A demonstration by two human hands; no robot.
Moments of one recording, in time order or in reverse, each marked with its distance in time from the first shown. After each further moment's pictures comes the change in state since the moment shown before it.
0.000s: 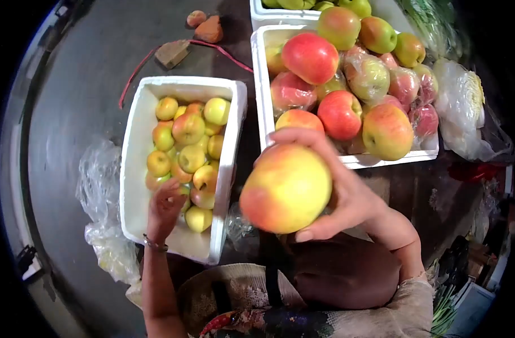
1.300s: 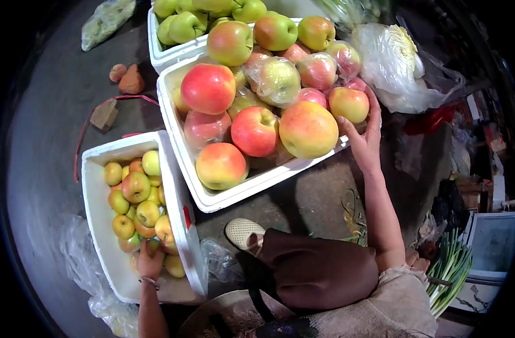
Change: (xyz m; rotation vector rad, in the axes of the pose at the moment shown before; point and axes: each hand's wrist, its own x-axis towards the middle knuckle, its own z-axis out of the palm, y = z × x) left_hand 0.024 -0.098 -0.025 0.908 0.157 -0.109; right_hand -0.122 0.009 -0.167 -1.129 1.242 -0.401
